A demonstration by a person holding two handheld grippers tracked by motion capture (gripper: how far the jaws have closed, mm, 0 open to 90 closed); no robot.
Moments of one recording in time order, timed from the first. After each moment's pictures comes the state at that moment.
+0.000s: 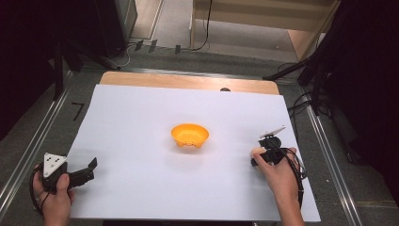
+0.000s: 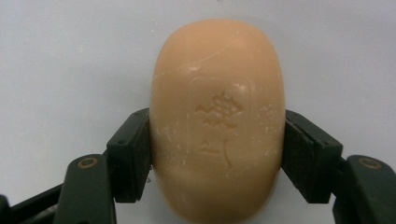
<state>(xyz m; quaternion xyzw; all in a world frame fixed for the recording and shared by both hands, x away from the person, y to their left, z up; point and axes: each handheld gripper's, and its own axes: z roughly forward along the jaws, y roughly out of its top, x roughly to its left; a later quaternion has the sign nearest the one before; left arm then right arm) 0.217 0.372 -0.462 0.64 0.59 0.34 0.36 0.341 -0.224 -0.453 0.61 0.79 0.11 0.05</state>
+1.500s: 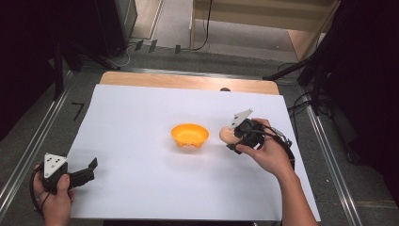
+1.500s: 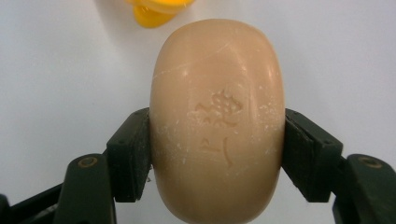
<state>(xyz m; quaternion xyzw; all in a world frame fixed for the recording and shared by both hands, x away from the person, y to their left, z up) 0.216 0.371 -0.462 0.64 0.59 0.34 0.36 0.374 -0.149 -0.395 0.19 0.95 0.22 0.12</state>
